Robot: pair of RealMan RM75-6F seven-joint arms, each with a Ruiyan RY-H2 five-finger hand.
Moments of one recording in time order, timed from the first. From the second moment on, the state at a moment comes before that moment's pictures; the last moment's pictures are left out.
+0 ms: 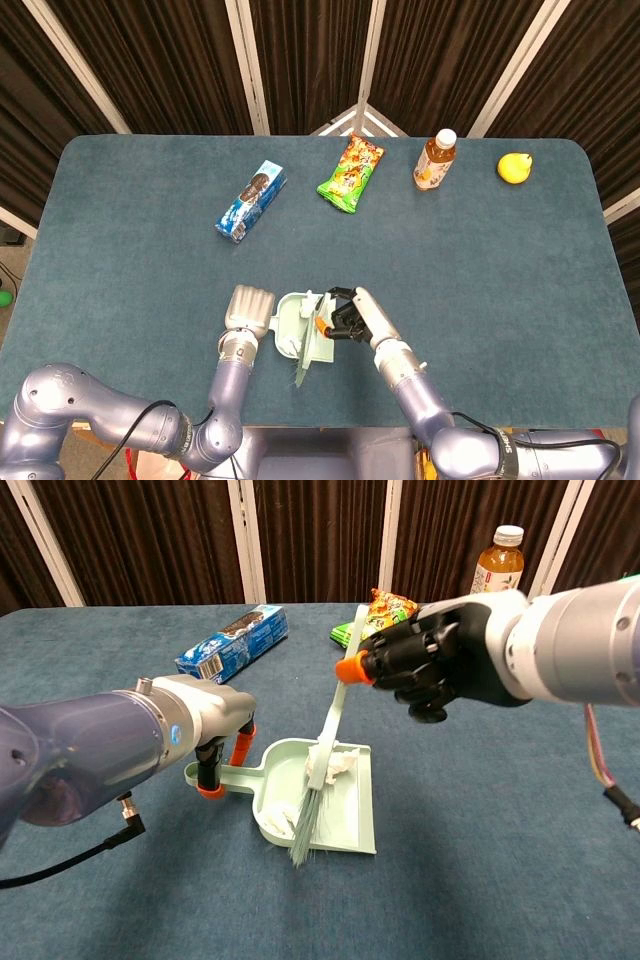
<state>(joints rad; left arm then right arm) -1.09 -1.83 -0.29 -1.74 0.16 1.44 1.31 0.77 -1.51 0.50 -2.17 -0.26 1.17 -0.17</state>
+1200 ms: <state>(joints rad) -1.09 -1.83 -0.29 -1.73 0.16 1.44 1.30 0.76 -1.50 0.43 -2.03 -0.33 1.07 -0.09</state>
